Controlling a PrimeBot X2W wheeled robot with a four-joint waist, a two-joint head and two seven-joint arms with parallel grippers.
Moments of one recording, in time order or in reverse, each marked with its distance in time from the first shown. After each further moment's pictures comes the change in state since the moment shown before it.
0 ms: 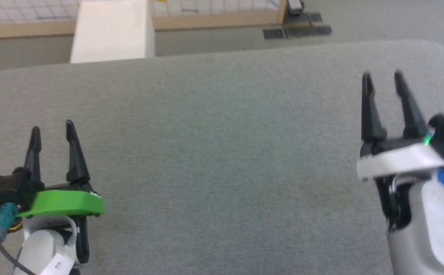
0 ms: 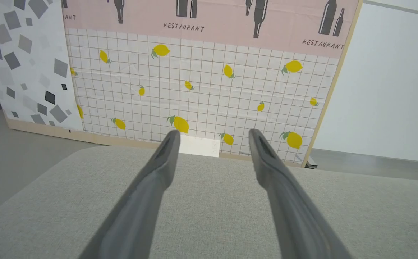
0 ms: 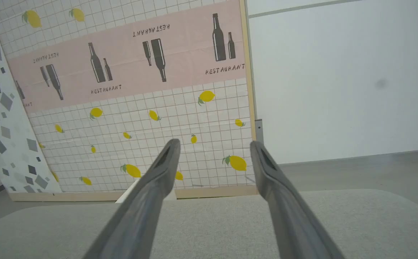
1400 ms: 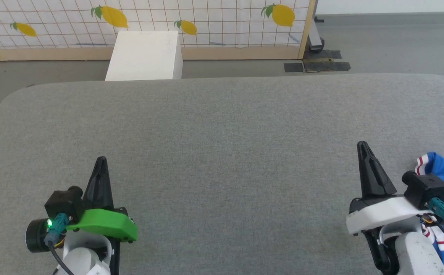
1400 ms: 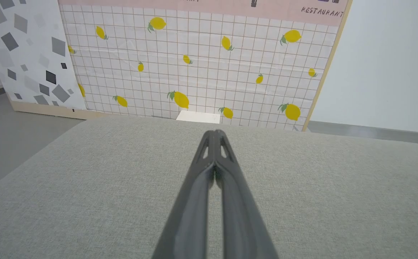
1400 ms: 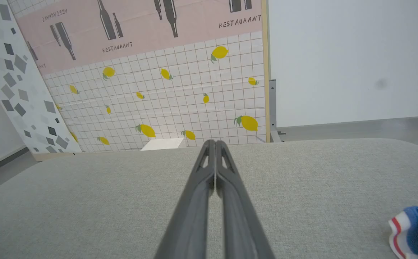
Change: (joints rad) left arm 0.040 -0.088 -0.063 0.154 0.089 -0.047 0.021; right arm 0.215 0.001 0.025 0.066 -0.019 0.000 -0.015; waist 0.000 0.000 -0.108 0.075
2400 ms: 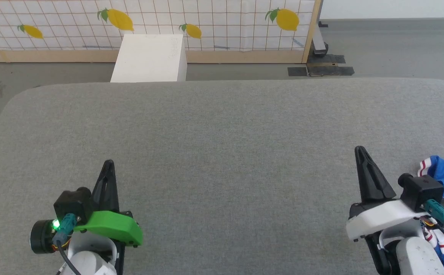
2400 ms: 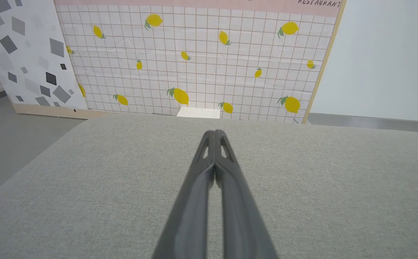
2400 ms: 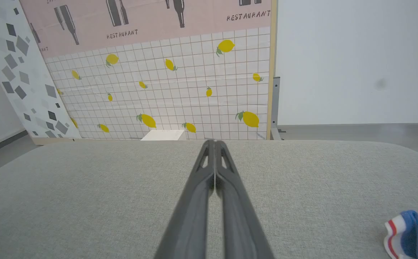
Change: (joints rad) left arm 0.025 -0.029 0.012 -0.043 0.067 -0.017 0.061; right arm 0.033 0.000 0.002 -0.055 -0.052 0.000 0.061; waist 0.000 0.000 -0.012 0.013
